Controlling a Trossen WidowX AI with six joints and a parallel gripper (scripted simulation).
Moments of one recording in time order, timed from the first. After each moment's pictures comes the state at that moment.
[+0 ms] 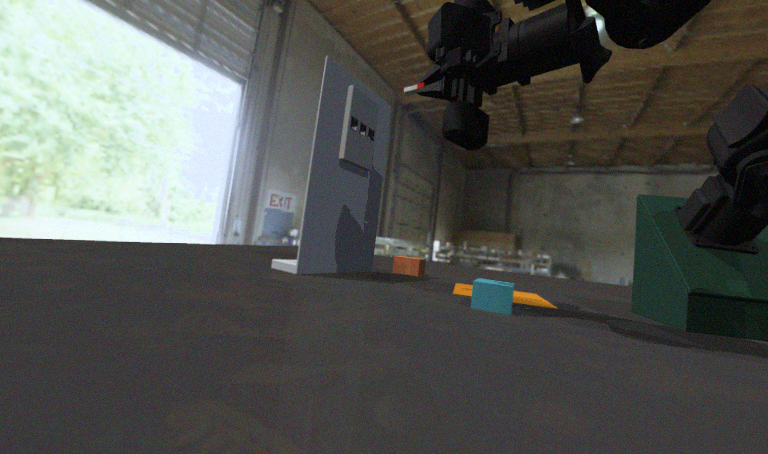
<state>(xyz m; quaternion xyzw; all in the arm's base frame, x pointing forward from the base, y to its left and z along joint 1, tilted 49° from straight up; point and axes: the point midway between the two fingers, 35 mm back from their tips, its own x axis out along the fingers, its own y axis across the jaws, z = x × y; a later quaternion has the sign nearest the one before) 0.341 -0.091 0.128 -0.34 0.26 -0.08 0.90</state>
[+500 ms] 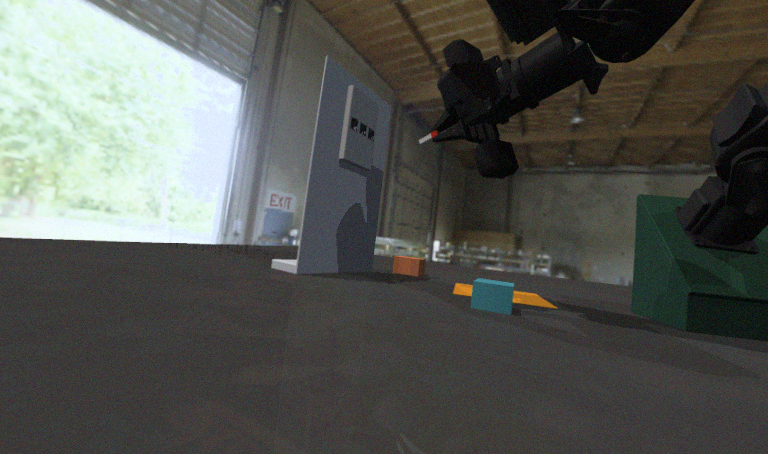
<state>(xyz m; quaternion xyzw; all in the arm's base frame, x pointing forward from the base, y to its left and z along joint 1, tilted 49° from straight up) 0.323 -0.087 0.066 -0.39 0.33 0.07 0.86</state>
